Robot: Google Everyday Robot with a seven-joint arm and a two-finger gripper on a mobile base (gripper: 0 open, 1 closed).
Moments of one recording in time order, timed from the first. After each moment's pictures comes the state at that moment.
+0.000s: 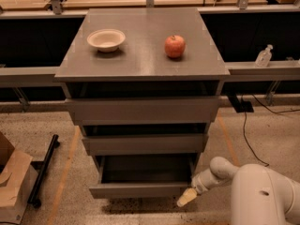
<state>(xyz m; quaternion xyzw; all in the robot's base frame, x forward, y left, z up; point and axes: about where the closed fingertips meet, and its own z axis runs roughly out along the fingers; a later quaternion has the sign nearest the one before) 0.539 -0.192 0.192 -0.40 0.87 0.28 0.10</state>
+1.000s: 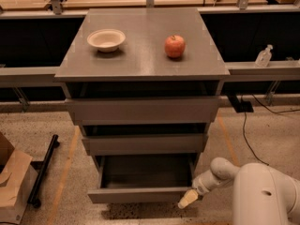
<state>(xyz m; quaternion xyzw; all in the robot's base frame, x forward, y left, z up) 0.536 -0.193 0.203 -0.39 0.87 0.28 0.10</state>
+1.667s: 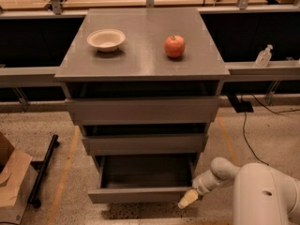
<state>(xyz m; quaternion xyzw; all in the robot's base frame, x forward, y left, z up) 0.536 -0.193 0.203 -0.39 0.87 0.28 0.10</state>
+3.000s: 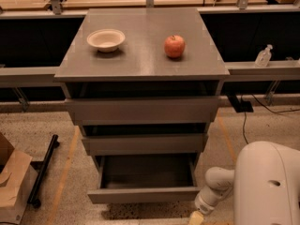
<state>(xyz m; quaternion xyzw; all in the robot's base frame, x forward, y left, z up) 0.420 -0.197 0.244 -0.46 0.86 0.22 -0.02</state>
